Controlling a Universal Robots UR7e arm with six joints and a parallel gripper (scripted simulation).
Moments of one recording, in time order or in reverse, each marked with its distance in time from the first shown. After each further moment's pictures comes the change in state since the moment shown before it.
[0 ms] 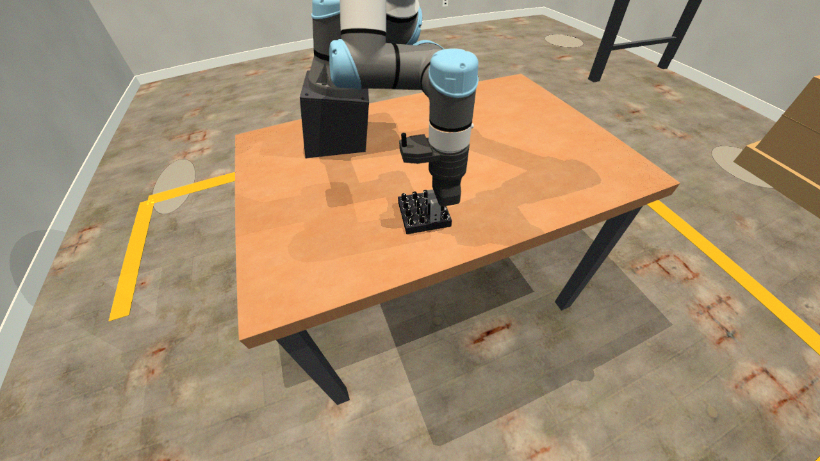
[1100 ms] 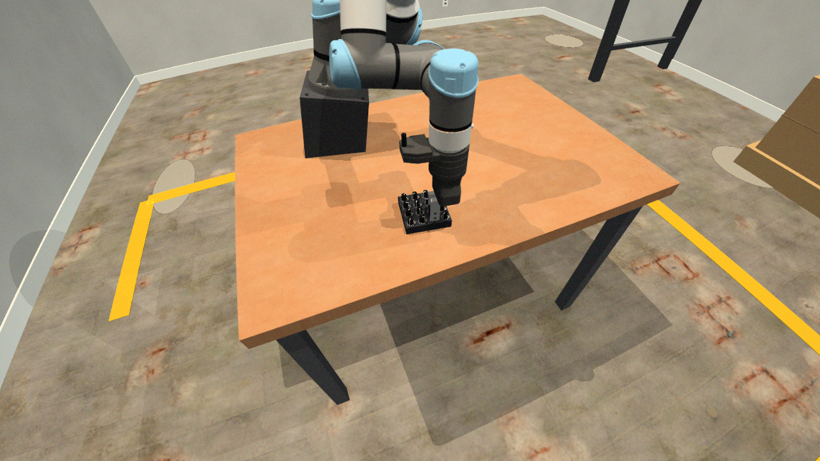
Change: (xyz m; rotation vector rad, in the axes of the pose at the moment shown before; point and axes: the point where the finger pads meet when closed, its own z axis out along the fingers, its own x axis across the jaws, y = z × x) arm 0.000 0.000 0.000 0.000 0.000 0.000
